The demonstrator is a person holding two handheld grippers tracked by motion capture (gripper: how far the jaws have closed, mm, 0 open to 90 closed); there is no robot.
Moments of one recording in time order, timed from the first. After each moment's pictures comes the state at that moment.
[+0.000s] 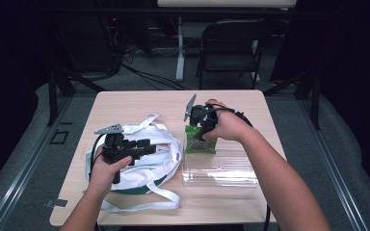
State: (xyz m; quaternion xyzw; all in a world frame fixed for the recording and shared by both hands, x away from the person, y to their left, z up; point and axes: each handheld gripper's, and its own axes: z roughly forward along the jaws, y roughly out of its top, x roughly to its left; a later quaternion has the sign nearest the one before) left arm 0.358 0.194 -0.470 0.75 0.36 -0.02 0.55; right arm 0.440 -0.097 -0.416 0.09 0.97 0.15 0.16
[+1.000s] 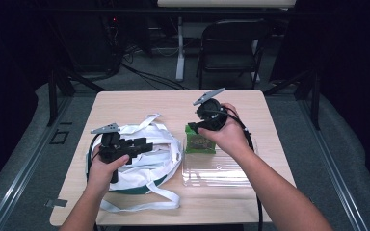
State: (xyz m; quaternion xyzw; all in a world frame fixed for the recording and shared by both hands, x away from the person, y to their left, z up) left arm 0.359 0.201 -0.469 0.74 0.38 -0.01 0.55; right arm 0.403 -0.116 -0.391 0.34 0.86 0.34 0.18
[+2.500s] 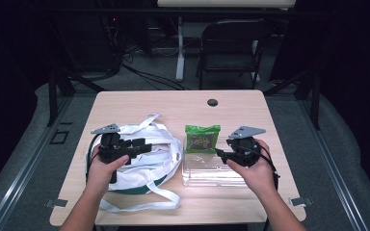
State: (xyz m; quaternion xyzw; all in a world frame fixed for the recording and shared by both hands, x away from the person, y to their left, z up) left arm 0.360 0.203 -0.472 0.75 0.38 -0.01 0.54; right arm 0.327 -0.196 -0.449 0.40 0.81 0.37 0.20
